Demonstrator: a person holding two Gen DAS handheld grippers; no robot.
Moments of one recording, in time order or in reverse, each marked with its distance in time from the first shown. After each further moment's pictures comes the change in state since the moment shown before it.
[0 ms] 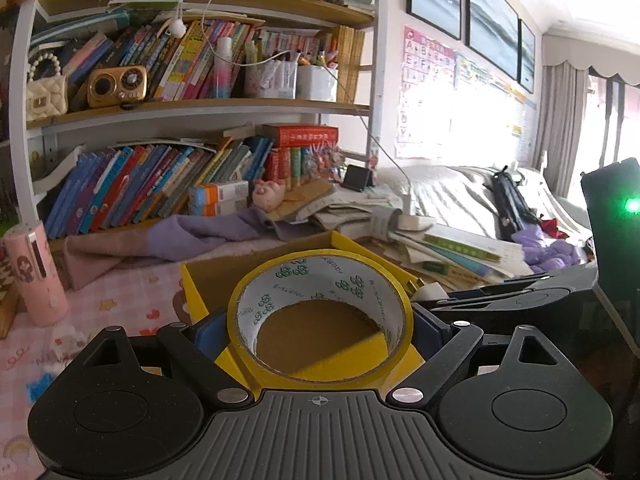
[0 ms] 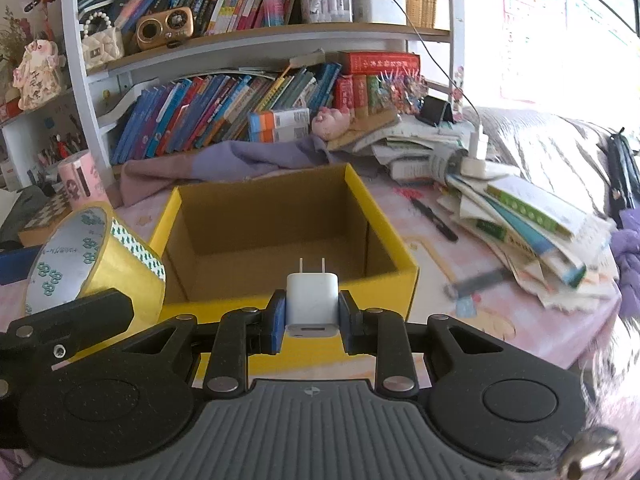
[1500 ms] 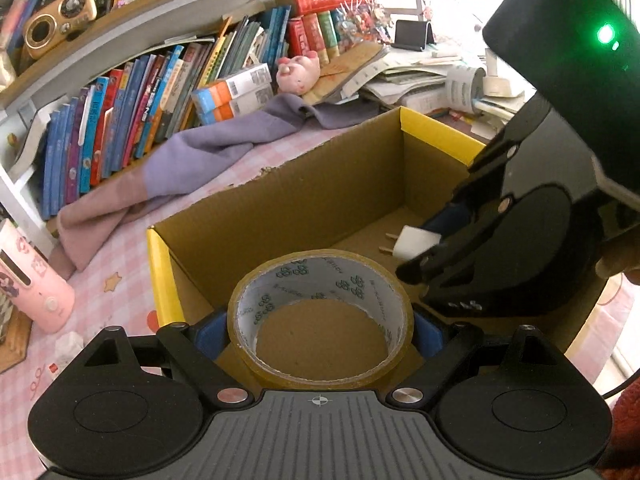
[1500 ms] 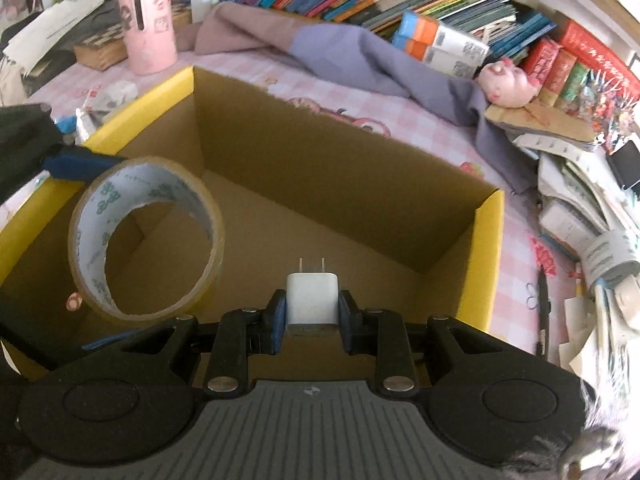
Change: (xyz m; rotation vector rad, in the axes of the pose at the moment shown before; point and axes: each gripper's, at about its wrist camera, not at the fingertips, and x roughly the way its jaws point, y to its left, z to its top) left arm 0.175 -0.004 0.006 0.151 0.412 0.209; right arm 0.200 0.000 0.063 -0.561 0.380 0.310
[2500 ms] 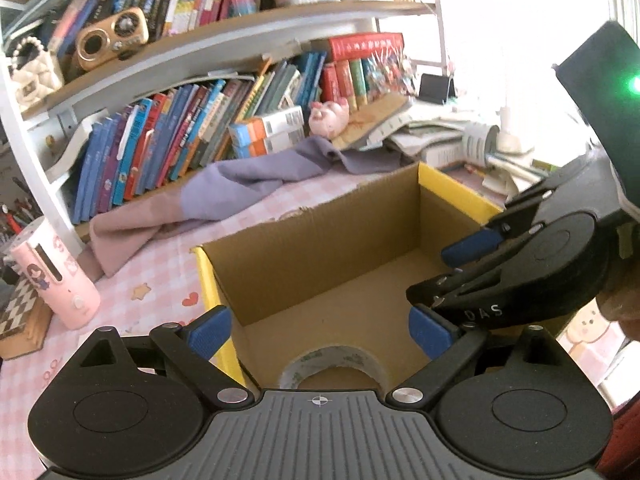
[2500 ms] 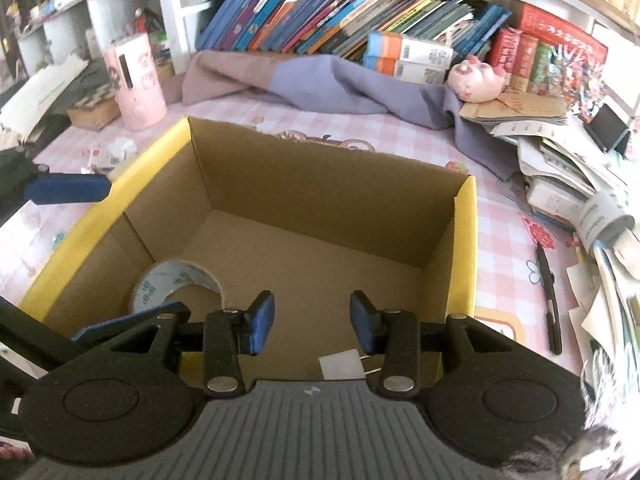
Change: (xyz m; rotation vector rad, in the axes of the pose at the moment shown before) left arm -0.045 0.014 -0.005 -0.091 -0.138 0.036; right arm -0.036 -0.004 -0.016 0.185 -0.140 0.015
